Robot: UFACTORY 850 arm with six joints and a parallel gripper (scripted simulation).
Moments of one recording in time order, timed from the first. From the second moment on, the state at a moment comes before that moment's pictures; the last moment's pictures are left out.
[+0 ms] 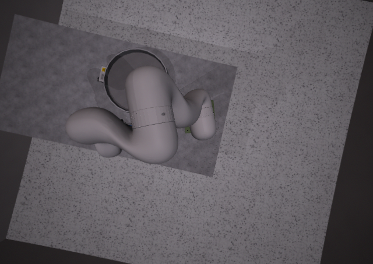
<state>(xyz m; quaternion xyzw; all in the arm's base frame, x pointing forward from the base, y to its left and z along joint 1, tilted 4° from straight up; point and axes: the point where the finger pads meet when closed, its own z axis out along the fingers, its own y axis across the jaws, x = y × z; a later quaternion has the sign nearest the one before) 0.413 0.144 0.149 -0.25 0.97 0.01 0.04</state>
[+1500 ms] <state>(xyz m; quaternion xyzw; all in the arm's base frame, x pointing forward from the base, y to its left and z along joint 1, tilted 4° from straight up) 0.431 0.187 0.084 -0.25 0.97 0.00 0.03</state>
